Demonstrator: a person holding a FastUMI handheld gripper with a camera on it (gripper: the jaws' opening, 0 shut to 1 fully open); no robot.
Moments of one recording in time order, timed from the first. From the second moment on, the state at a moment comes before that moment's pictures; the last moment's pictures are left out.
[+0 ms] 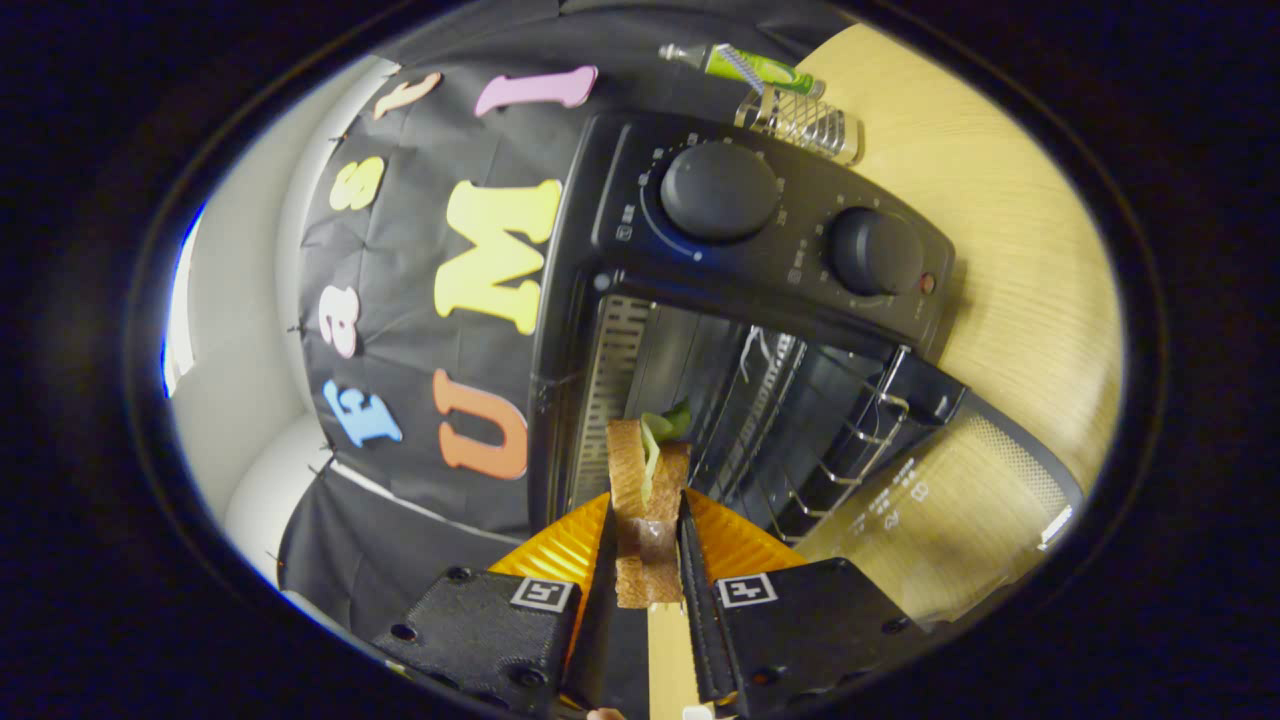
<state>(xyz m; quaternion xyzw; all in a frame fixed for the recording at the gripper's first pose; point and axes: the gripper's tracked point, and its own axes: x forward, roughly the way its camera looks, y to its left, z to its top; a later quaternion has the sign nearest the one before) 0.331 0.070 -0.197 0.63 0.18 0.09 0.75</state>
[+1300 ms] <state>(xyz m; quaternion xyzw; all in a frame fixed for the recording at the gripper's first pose) 0.365 0.097 -0.242 0.12 0.24 0.07 0.96</state>
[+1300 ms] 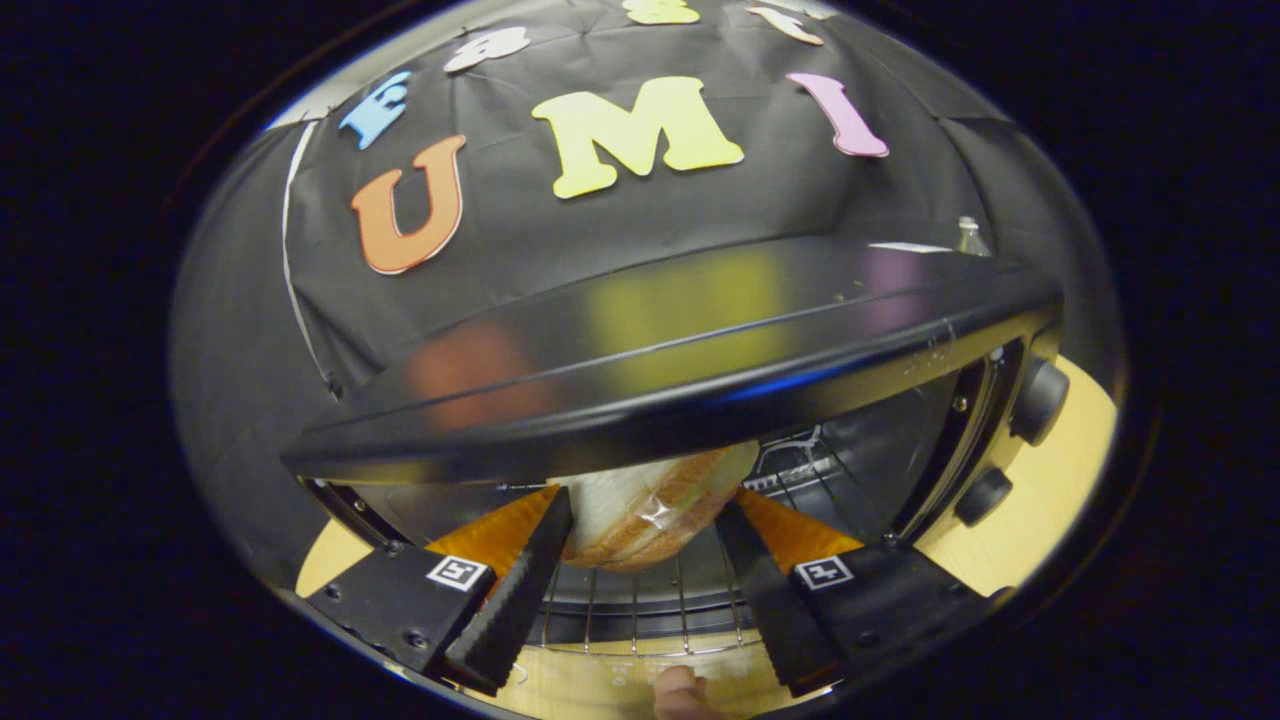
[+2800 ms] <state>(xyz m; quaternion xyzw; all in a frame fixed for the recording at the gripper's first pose) 0.287 0.078 -0.272 -0.05 0.35 0.14 0.93</state>
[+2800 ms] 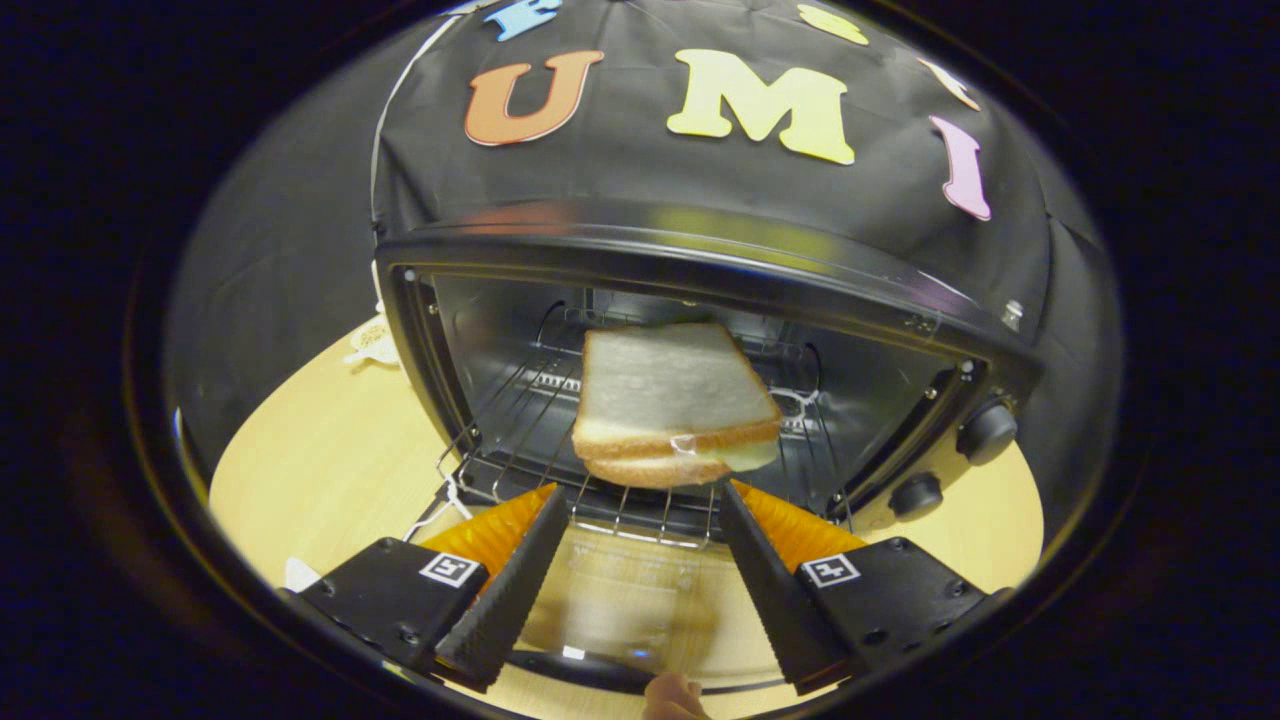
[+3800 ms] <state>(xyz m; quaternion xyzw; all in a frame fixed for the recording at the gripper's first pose) 0.151 0.057 -0.307 -0.01 0.35 0.07 0.93</state>
